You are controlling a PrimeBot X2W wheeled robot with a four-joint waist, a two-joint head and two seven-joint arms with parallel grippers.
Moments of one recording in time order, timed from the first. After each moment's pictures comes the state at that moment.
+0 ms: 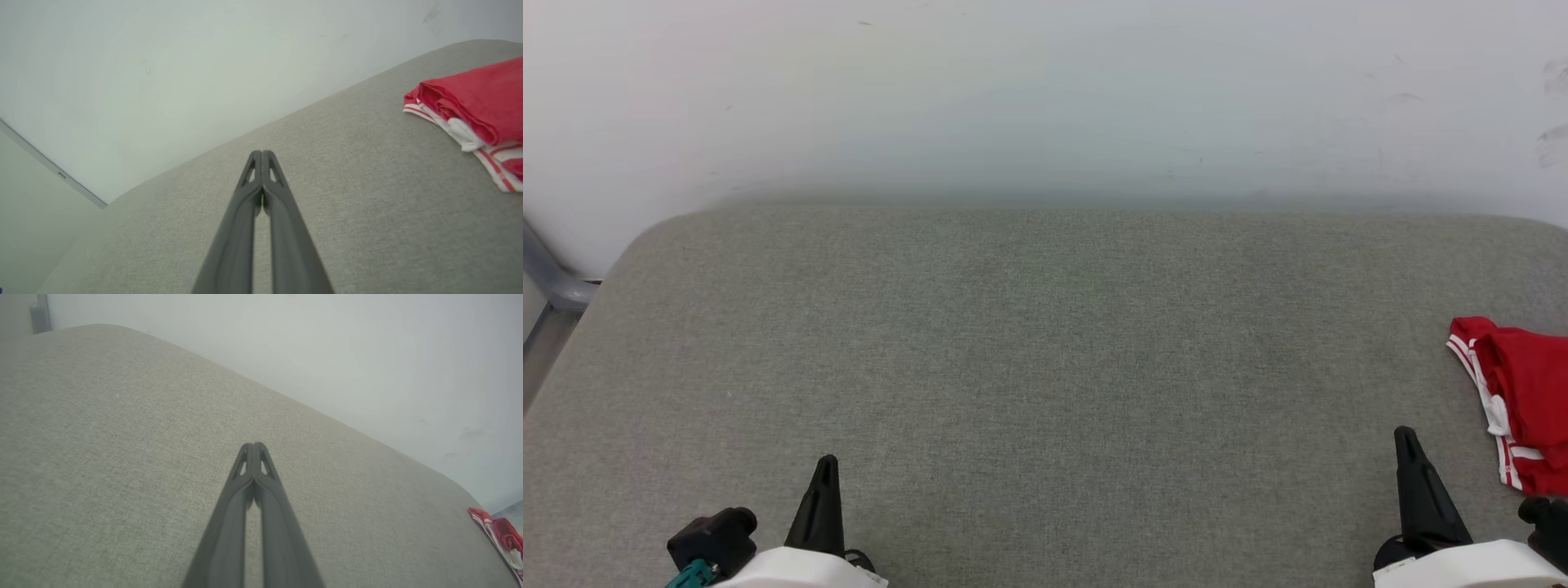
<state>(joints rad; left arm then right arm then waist) 0.07 0.06 -0.02 0.14 -0.49 -0.01 -0.15 0.08 -0.05 -0.08 0.11 0.55 0.13 -0.16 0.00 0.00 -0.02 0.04</state>
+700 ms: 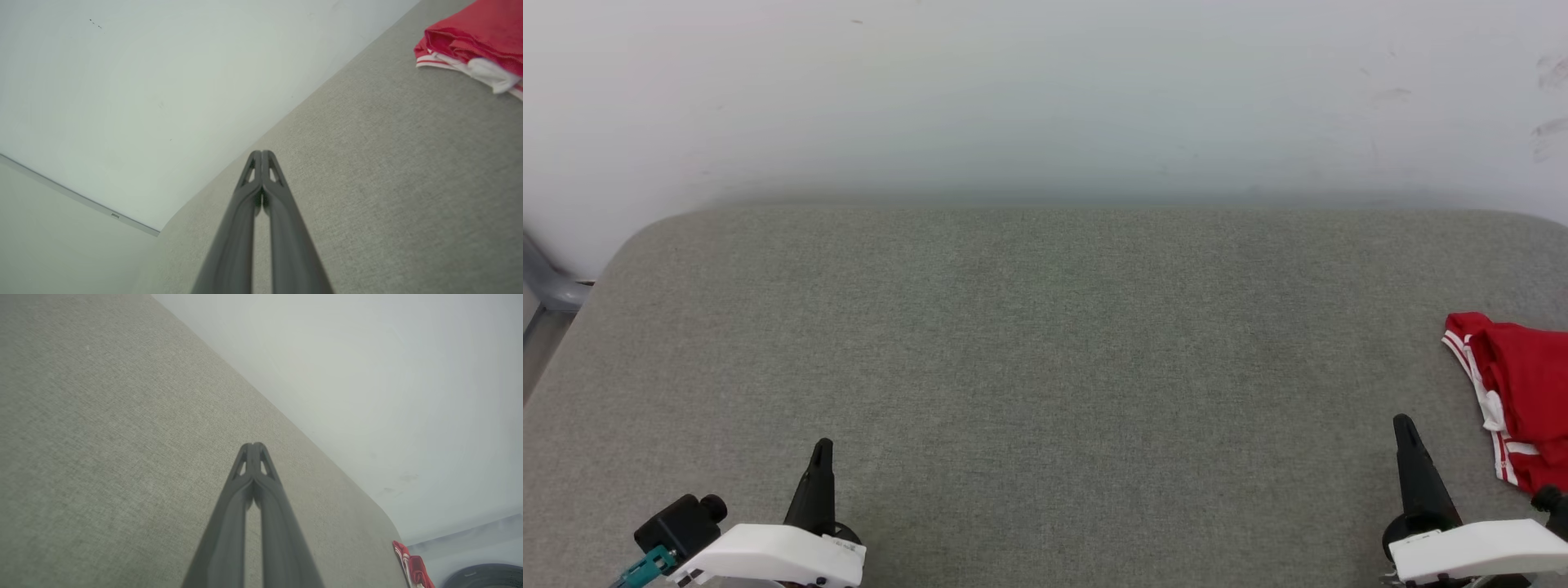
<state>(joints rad) 0.02 0.06 0.02 0.17 -0.81 -0.04 -0.08 0.03 -0.05 -0.08 0.15 0.86 0.13 -0.09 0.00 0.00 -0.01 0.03</state>
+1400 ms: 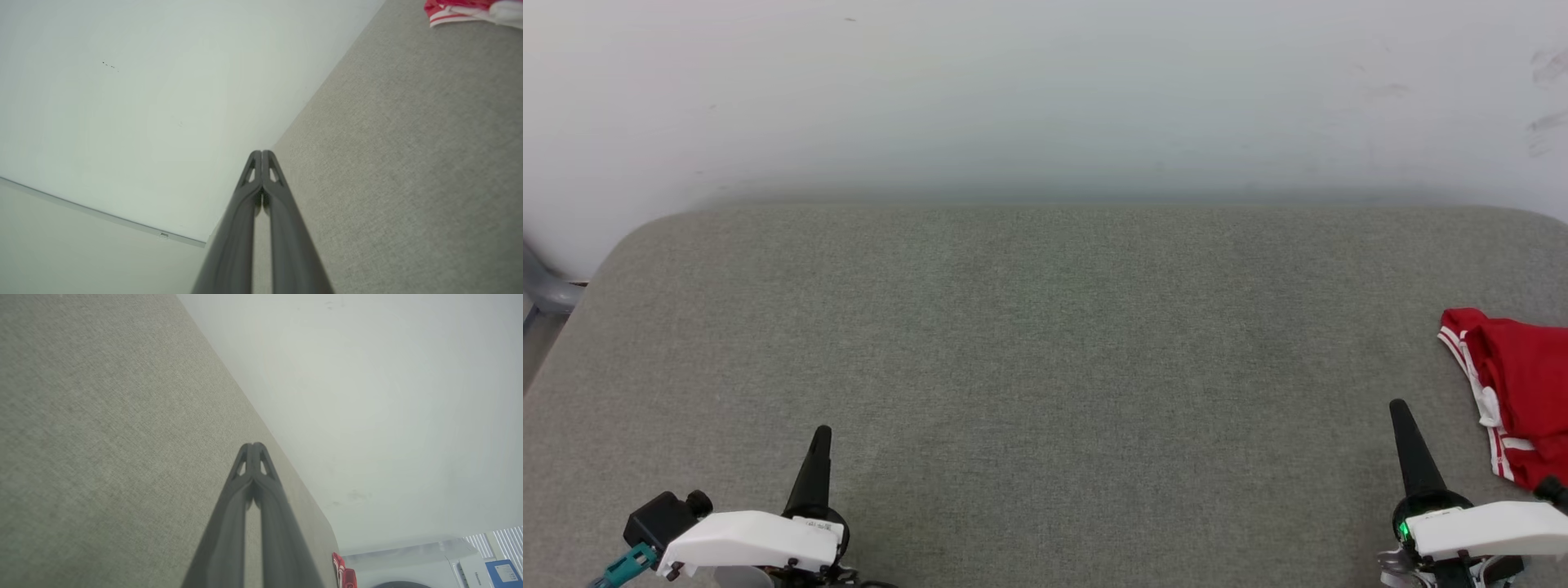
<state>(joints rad) -0.02 0.05 0.05 0.20 -1.07 -0.07 -0.01 -0.01 -0.06 -0.09 0.18 1.11 0.13 -0.02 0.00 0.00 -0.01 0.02</state>
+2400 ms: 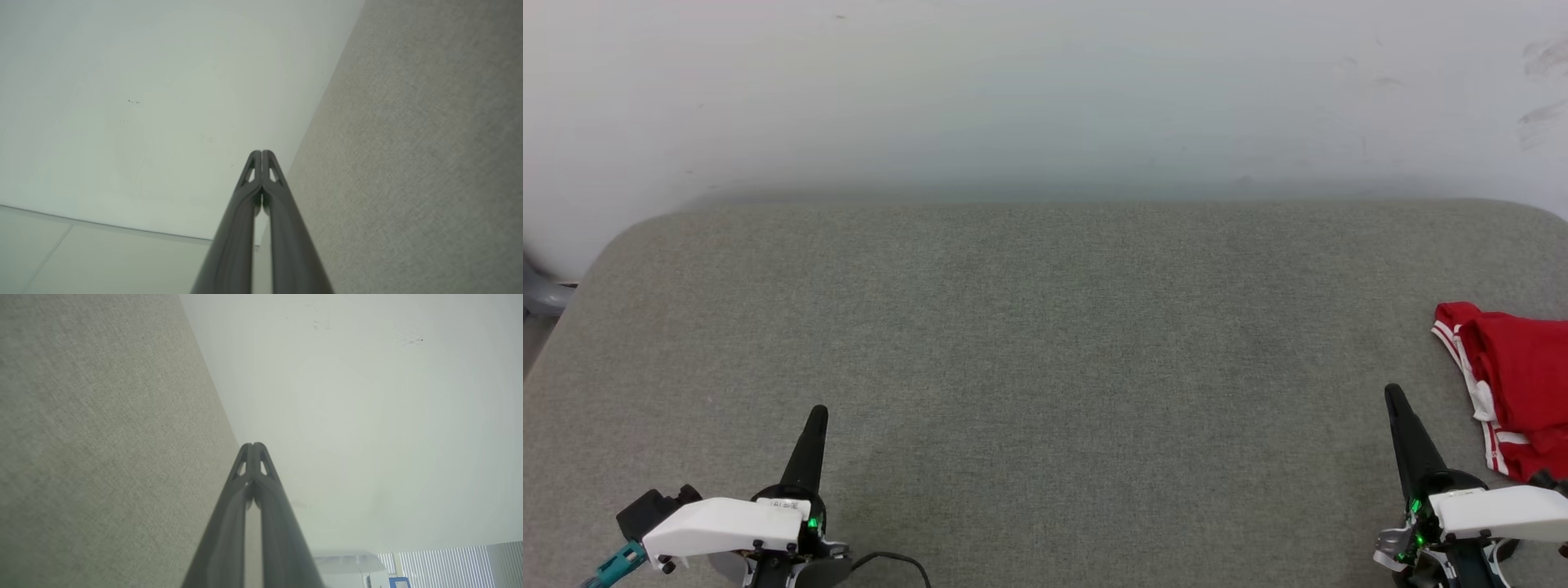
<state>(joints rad) -0.07 0.05 0.09 0.22 -1.37 -0.10 0.06 -0.06 -0.06 -0.10 0.22 1.39 0.13 0.05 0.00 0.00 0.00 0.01</state>
